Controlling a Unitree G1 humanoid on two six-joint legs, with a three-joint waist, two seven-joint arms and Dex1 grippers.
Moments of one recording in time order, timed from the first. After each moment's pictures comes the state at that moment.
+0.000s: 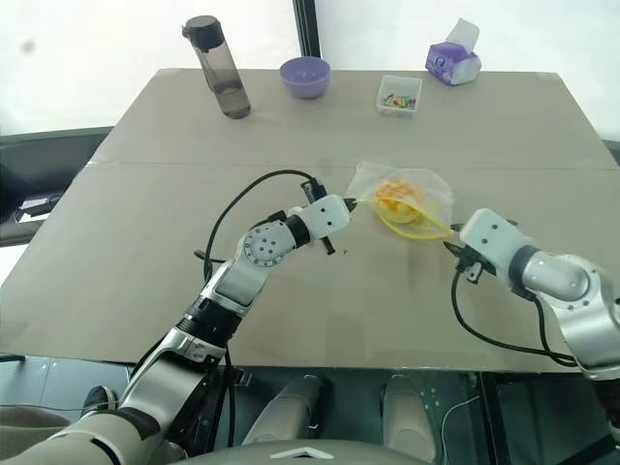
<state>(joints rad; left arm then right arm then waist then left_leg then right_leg) -0.61 0.24 -0.32 0.25 0.33 -0.05 -0.50 -0.13 -0.90 0.02 -0.29 -0.07 0.17 0.72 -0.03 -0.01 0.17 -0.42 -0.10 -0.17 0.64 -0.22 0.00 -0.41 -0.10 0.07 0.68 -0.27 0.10</state>
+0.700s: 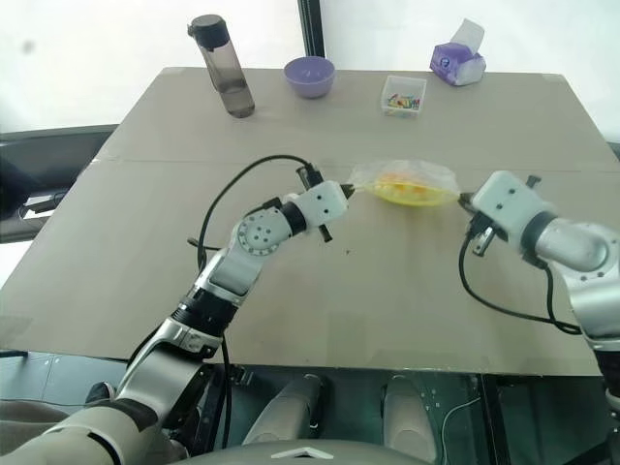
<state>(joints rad) -0.71 0.29 -0.30 0.23 0.32 -0.05 -0.50 -0.30 -0.94 -0.07 -0.24 -0.08 0.15 0.74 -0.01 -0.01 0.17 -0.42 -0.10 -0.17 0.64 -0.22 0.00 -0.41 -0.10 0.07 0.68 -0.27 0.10</state>
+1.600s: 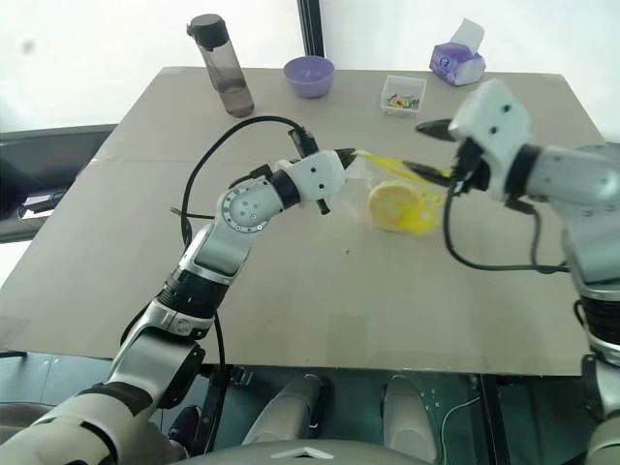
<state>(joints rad) -0.76 0.33 -0.30 0.12 0.33 -0.05 -0.52 -0.64 -0.83 0.05 -0.33 0.18 0.37 0.91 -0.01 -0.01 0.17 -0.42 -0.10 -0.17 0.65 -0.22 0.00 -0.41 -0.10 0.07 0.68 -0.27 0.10</state>
